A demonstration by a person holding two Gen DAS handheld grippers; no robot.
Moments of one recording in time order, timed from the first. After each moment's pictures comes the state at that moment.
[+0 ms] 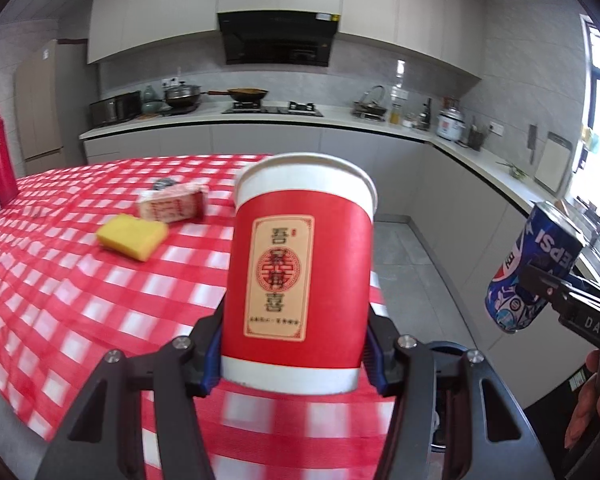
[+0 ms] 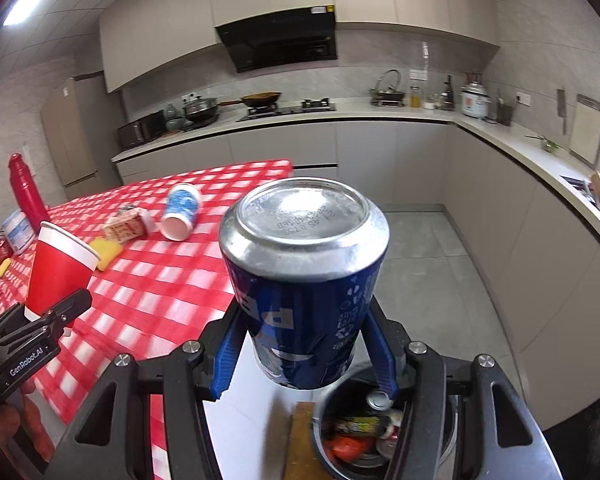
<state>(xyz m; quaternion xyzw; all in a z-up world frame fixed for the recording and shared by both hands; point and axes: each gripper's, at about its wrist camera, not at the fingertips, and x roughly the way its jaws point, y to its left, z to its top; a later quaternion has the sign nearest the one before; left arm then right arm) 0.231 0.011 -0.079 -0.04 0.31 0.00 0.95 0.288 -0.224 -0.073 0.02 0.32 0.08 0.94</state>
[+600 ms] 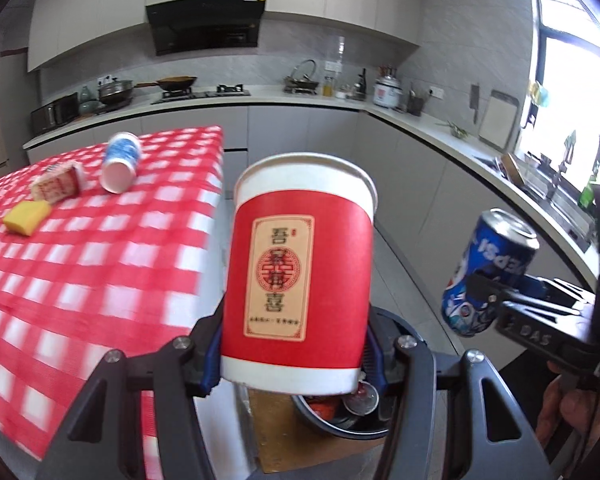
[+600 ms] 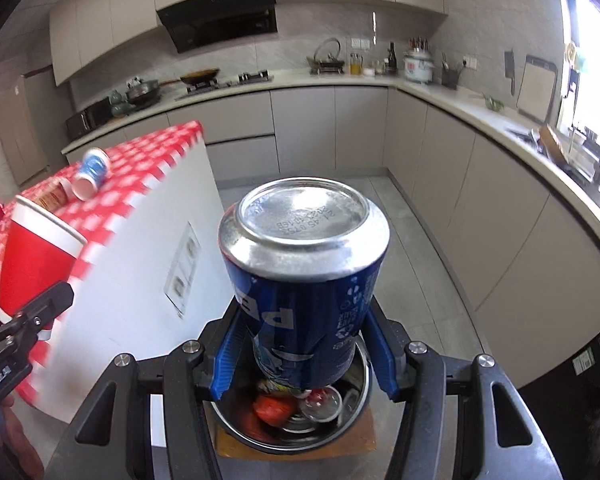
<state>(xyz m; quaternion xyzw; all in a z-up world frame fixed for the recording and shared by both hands) 0.221 -0.126 -0.126 -0.01 0.33 -0.09 0.94 0.266 -0.351 -0.149 0.02 0.38 0.00 0.92</state>
